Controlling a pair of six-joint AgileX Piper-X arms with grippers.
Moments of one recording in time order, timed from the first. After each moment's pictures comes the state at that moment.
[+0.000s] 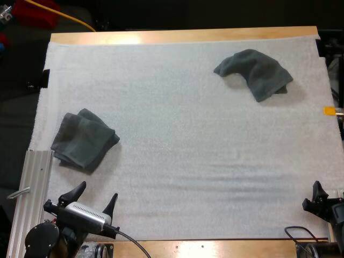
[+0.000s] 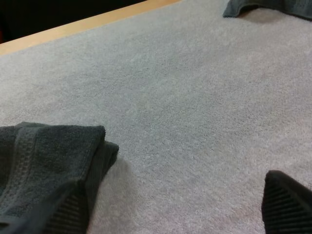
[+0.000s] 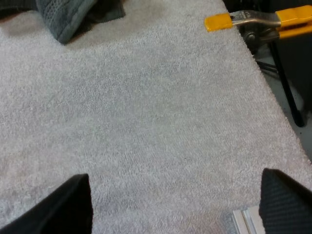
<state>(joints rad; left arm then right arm) 0.05 -0.01 -0.54 1.09 0.32 -1.54 0.05 -0.01 -0.41 1.10 0.15 -1.63</state>
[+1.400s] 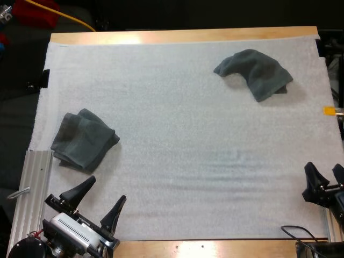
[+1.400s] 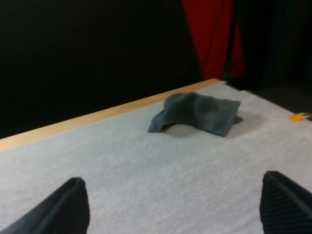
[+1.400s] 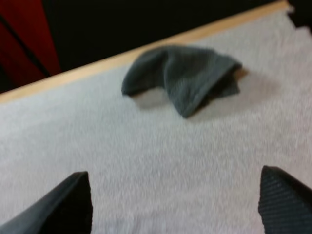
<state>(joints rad) 0.05 0.01 -0.66 0.91 0.59 -1.70 0.05 0.12 -0.51 0.88 -0.11 -1.54</state>
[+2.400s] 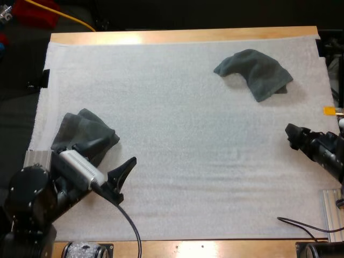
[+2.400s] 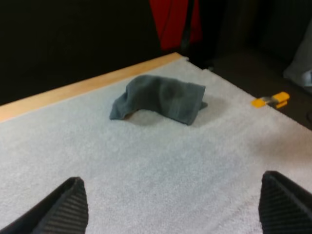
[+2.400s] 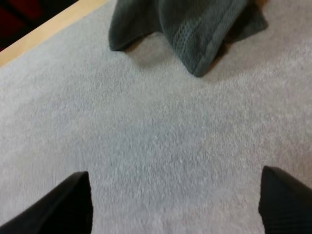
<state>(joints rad) -0.10 0.51 -0.88 0.84 0.59 -1.70 0.05 0.77 -0.65 0.64 -0.19 -1.37</state>
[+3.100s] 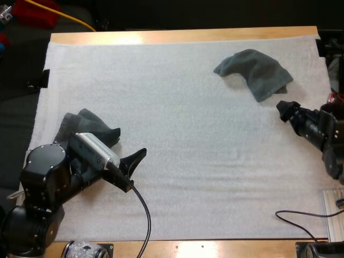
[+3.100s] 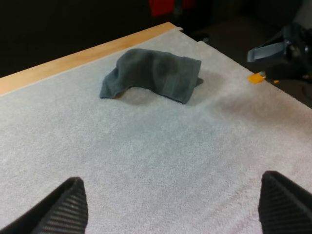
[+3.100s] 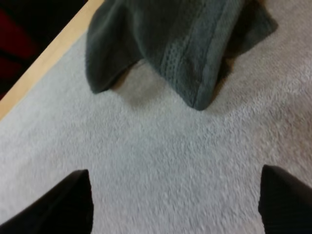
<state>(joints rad) -0.21 0.64 -0.92 0.84 0.50 -1.70 0.05 1.18 -0.66 0.25 -0.20 -1.14</state>
